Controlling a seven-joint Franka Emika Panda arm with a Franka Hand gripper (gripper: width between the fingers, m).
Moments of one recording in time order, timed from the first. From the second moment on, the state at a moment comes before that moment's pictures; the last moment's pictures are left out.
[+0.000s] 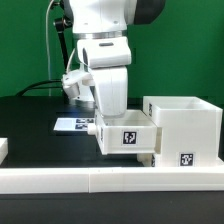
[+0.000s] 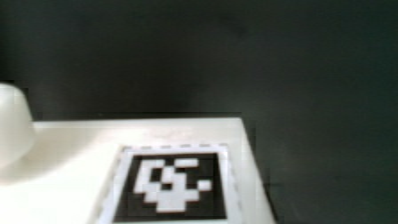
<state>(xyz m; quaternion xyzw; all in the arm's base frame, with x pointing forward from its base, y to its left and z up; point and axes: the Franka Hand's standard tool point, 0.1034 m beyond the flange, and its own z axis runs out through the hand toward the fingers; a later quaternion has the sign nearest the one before) 0.548 -0.021 0.062 -0.68 -0.73 -0.02 0.05</state>
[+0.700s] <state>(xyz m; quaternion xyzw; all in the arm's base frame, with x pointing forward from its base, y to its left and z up) 0.550 -0.017 0.060 -0.69 -0.72 -0.02 0.04</state>
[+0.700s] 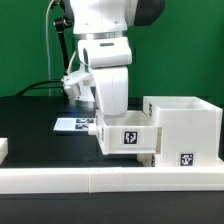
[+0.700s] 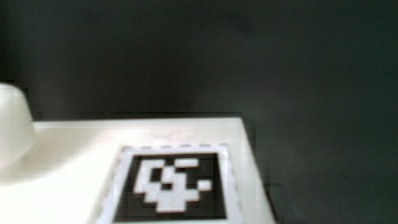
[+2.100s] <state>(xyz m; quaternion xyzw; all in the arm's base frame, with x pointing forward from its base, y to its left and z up) 0.543 -0.009 0.054 -0.69 -0.72 -0.03 0.04</state>
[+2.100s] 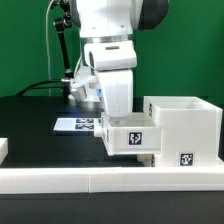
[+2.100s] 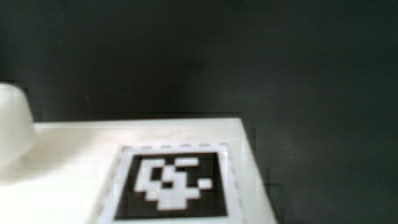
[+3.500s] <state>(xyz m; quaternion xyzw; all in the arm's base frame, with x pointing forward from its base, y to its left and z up) 0.547 0.002 0.052 -0.68 -0.73 -0.04 0.03</state>
